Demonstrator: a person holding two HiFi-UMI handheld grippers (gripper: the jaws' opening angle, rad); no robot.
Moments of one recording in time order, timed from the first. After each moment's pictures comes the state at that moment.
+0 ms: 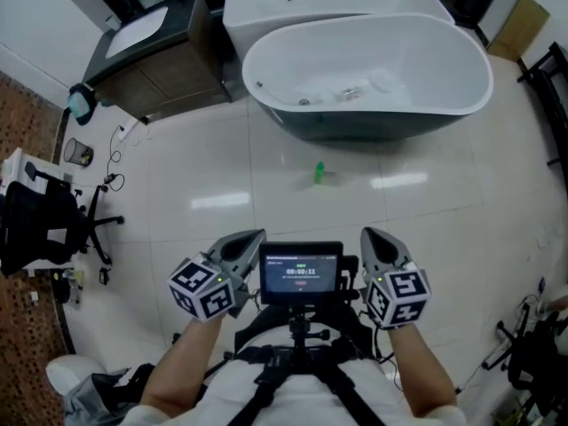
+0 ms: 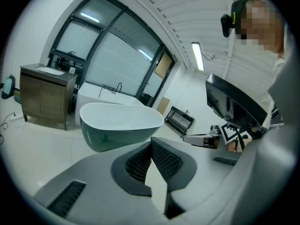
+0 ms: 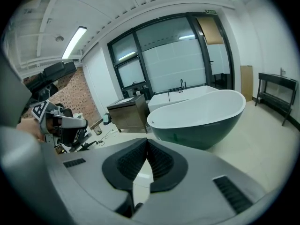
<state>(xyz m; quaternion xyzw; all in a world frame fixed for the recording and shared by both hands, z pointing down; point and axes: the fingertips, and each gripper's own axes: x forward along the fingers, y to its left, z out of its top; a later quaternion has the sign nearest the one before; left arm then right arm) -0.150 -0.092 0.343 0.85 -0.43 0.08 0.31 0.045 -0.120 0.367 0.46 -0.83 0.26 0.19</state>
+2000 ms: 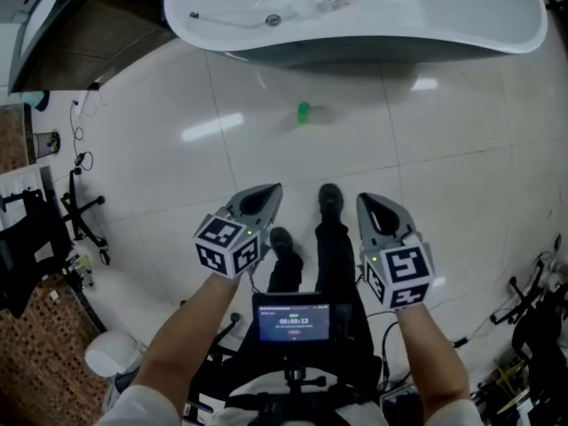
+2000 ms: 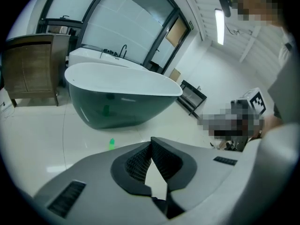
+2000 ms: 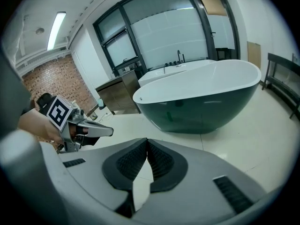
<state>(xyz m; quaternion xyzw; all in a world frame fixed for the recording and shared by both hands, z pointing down) -0.070 -0.249 0.607 0.81 -0.39 0.21 0.39 0.076 -0.244 0.561 0.42 -0.80 0.33 0.28</state>
